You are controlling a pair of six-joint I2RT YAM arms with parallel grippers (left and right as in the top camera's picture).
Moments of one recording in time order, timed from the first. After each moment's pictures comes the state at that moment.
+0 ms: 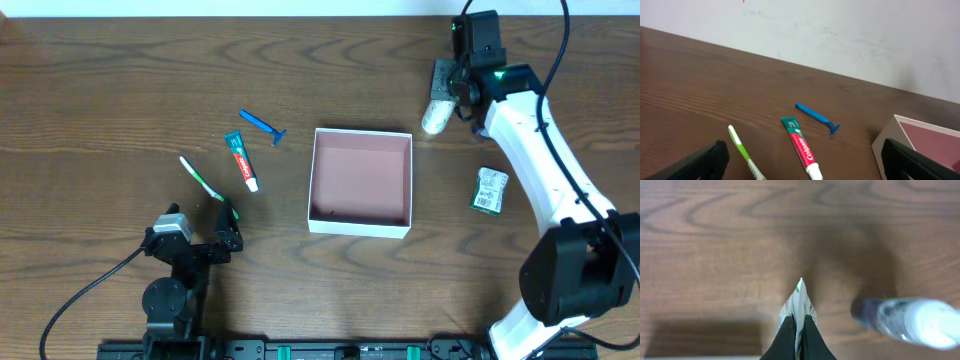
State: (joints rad) left arm -0.03 0.01 0.02 -0.11 0.00 -0.27; right arm 0.19 1.82 1.58 -0.69 0.18 0.28
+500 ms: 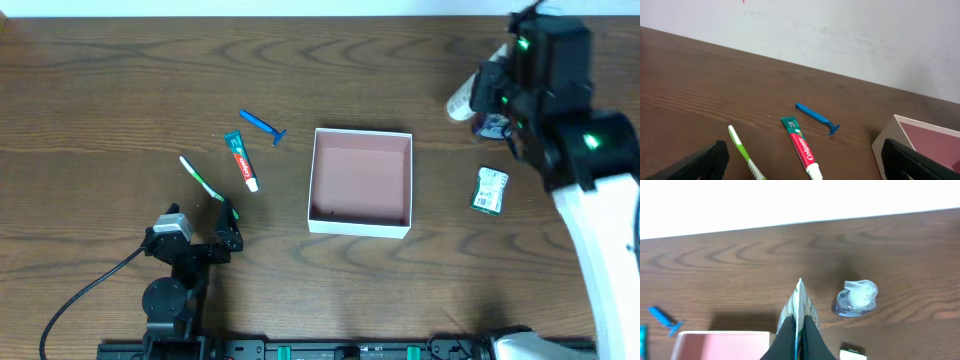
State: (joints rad) left arm -0.03 0.01 0.02 -0.11 0.00 -0.27; right arm 0.21 1.38 1.60 -0.88 0.19 0.27
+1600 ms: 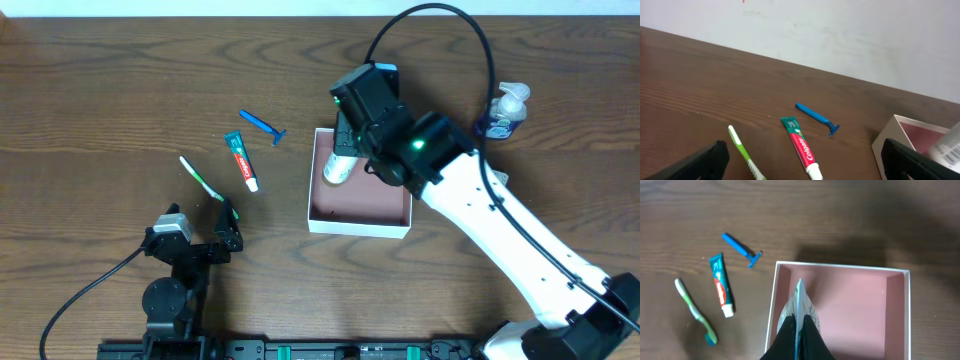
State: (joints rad) left arm -0.03 0.01 0.02 -0.11 0.00 -0.27; right arm 0.70 1.65 1.60 -0.90 0.24 0.71
